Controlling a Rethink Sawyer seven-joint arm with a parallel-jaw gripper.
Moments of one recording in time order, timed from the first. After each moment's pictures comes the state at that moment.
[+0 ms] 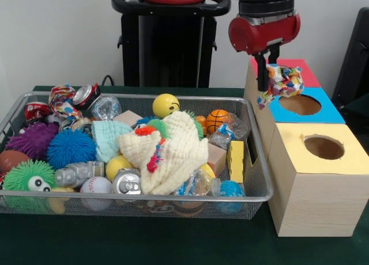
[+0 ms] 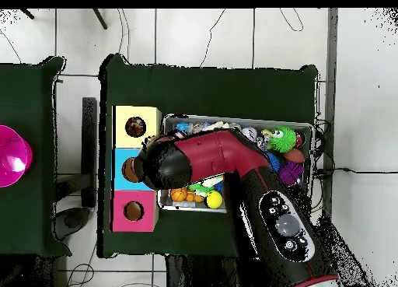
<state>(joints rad) -0.48 -0.85 0.56 1.76 -0.38 0.61 1.41</state>
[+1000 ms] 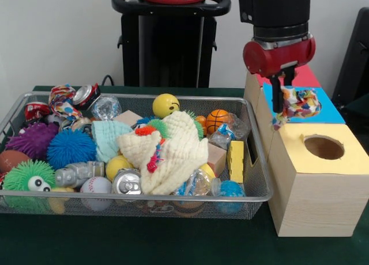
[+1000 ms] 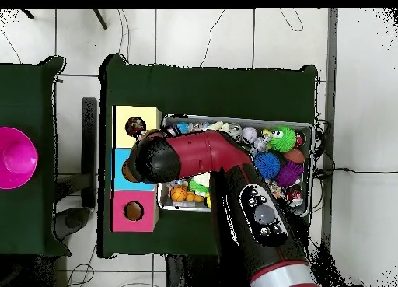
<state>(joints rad) -0.35 -0.77 0.41 1.70 -0.28 0.50 1.41</state>
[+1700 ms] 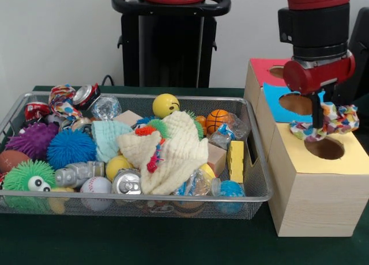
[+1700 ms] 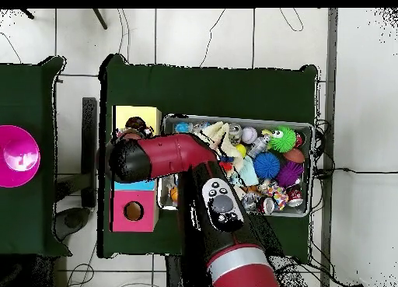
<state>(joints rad) -0.20 -0.69 0.32 1.66 -0.18 0.39 1.48</state>
